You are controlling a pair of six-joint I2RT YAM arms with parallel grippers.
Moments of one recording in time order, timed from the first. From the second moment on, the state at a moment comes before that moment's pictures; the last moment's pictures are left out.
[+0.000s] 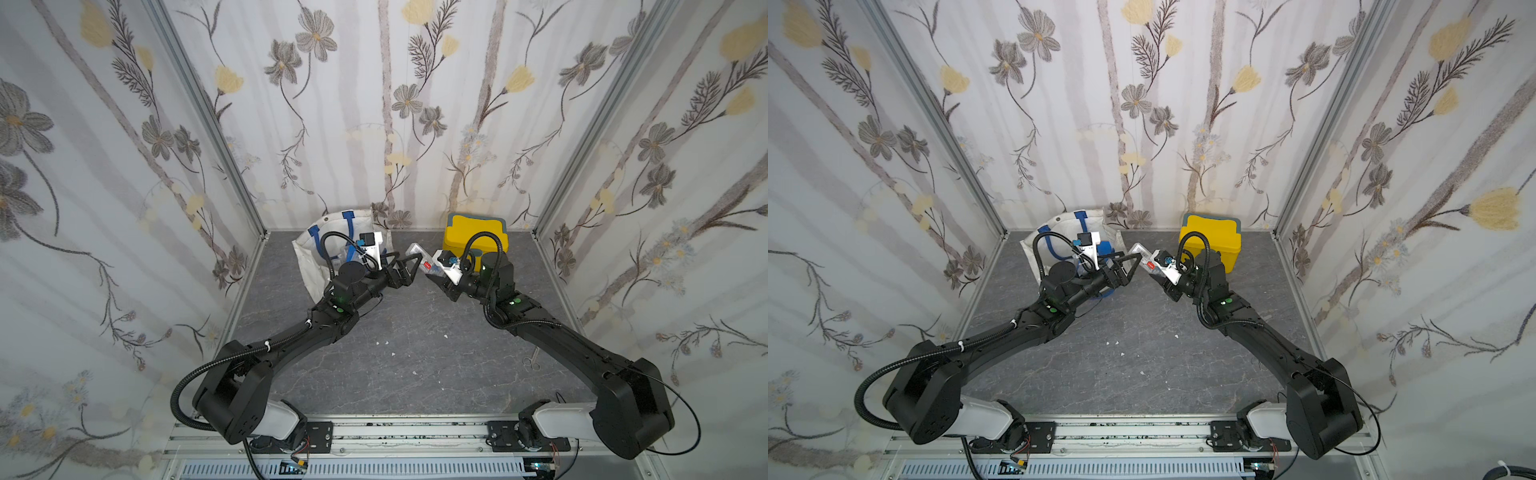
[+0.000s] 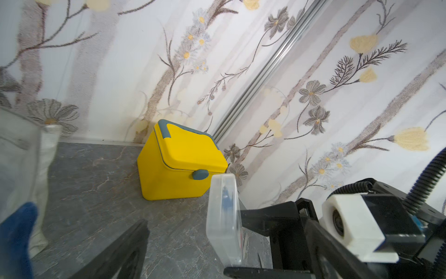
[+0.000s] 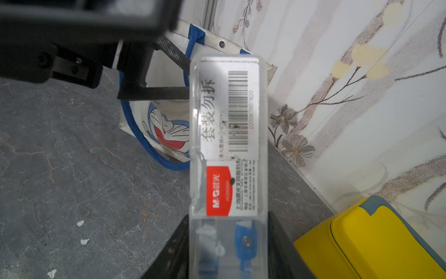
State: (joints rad) left arm -0.64 1.47 0.90 0.64 0.21 -0.69; right arm 0.47 1.32 0.91 0.13 -0.38 -0.44
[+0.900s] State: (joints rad) left arm -0.67 1.63 0.96 0.82 0.30 -0.77; right arm 0.47 1.25 0.85 0.16 -0.36 -0.44
